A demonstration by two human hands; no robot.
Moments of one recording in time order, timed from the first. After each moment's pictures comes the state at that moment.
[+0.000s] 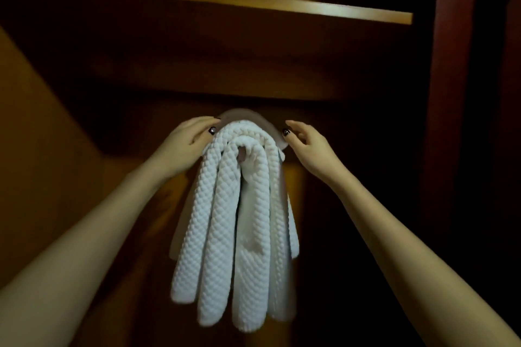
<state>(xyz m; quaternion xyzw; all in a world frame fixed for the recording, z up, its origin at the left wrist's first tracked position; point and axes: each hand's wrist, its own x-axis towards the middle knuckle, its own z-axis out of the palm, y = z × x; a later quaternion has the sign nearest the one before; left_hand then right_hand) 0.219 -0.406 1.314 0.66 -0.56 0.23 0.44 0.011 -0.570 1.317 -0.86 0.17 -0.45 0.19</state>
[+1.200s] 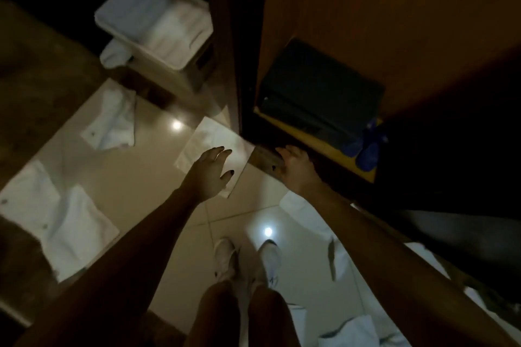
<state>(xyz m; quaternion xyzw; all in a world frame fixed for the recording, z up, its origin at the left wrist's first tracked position) 0.057 0.006 0.431 0.92 -0.20 -0.26 0.20 0.009 -0.221 0.452 -0.95 0.08 0.25 0.19</state>
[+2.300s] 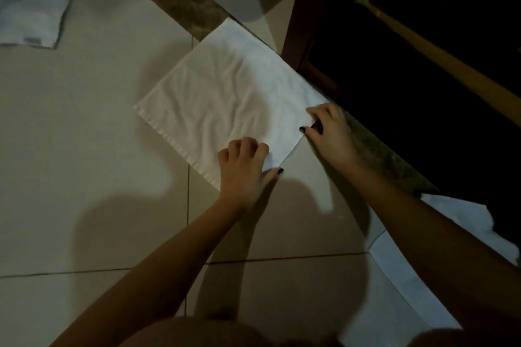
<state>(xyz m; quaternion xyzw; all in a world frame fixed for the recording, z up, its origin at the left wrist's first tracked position) 0.057 0.001 -0.155 0.98 -0.13 -0.01 0.14 0.114 -0.203 -0.135 -0.97 0.03 0.07 0.25</state>
